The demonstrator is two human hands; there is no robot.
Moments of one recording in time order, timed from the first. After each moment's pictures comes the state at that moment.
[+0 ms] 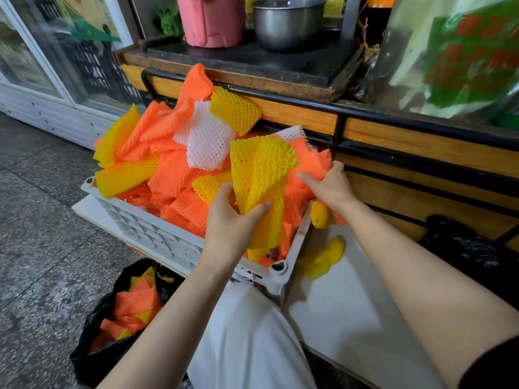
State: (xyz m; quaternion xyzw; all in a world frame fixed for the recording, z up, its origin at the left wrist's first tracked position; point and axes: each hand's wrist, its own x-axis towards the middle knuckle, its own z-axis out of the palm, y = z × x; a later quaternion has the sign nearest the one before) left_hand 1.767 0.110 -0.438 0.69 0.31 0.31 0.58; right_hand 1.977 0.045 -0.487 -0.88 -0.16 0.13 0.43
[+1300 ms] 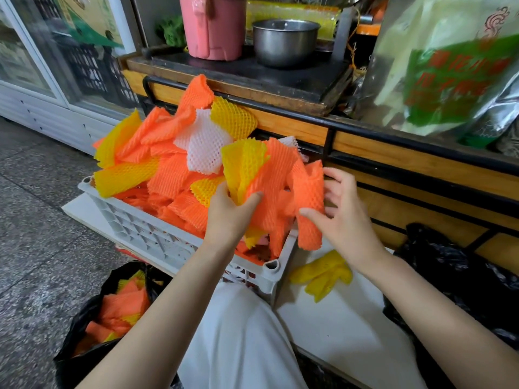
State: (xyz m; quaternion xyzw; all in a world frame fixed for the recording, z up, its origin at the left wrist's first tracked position) left_hand 1.778 0.117 -0.430 0.67 0.35 0.29 0.59; right_hand 1.876 -0.030 -0.427 -0.77 -0.38 0.08 0.51
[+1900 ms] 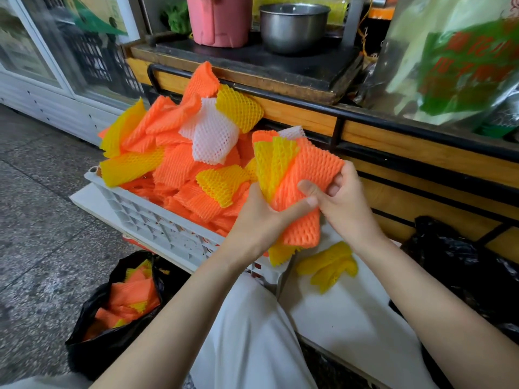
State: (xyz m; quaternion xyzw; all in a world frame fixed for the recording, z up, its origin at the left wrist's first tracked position) left_hand 1.765 0.085 -0.420 0.71 0.21 0.19 0.64; right_hand 1.872 -0.010 -0.422 -0.68 -0.30 0.14 0.65
